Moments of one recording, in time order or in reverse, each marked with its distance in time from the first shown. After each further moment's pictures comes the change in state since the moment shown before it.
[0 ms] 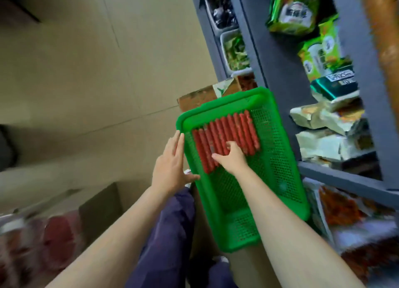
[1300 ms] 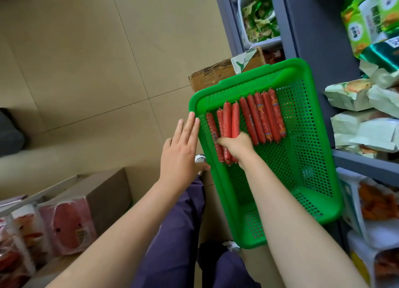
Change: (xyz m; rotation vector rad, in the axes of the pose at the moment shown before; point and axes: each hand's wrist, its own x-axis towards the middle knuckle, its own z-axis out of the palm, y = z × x) left_hand 0.004 -0.016 0.012 0.173 0.058 0.066; right_hand 0.034 0.006 0.056 0.372 -0.009 0.131
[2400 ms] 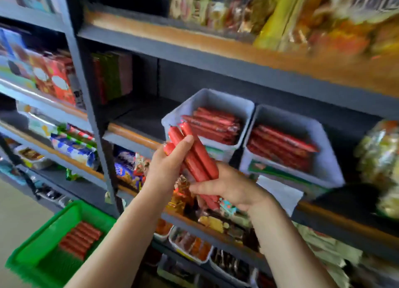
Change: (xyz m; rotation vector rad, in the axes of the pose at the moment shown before) left_hand -0.425 0.551 -0.246 -1.483 -0.217 0.718; right_hand -0.668 0.231 -0.449 0.296 0.214 -0.867
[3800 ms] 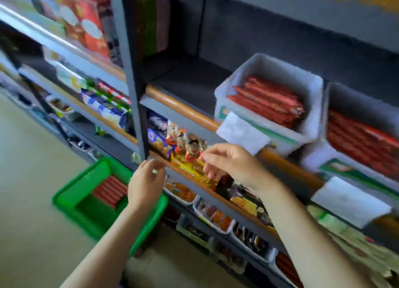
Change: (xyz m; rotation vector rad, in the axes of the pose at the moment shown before) left_hand 0.010 -0.109 -0.177 1.026 0.283 -0.060; right_hand 0.093 0.035 0.033 -0.088 0.035 0.109
